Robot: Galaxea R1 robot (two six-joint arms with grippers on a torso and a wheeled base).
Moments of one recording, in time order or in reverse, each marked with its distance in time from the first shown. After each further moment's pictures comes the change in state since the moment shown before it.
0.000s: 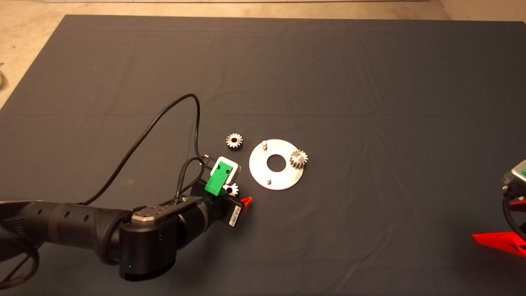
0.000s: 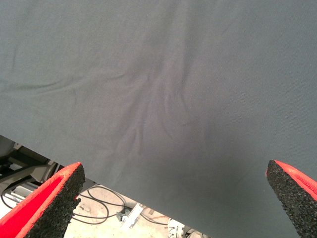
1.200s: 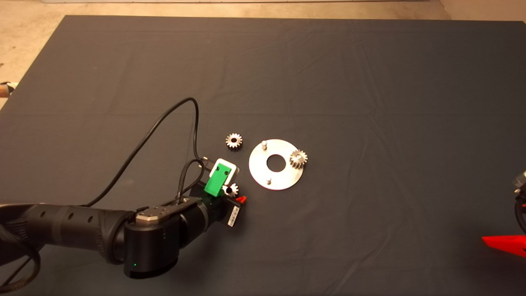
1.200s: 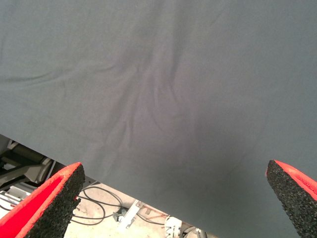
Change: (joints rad) left arm 0.021 0.001 -0.029 0.001 0.000 0.000; right arm 0.000 -0.058 -0.001 0.000 0.019 -0.052
